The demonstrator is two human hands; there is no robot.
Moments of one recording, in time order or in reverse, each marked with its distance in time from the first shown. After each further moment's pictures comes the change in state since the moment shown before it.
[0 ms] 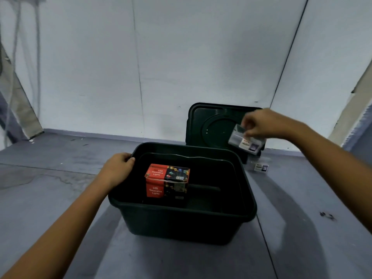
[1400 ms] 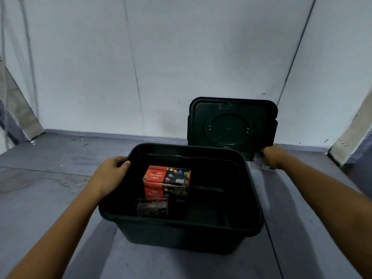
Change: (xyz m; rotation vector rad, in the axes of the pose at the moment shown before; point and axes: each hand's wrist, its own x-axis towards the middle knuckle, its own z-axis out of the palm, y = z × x) left_hand 0.000 0.000 0.001 -0.013 0.041 0.012; right_hand 0.037 0.104 0.152 -0.190 -0.277 0.341
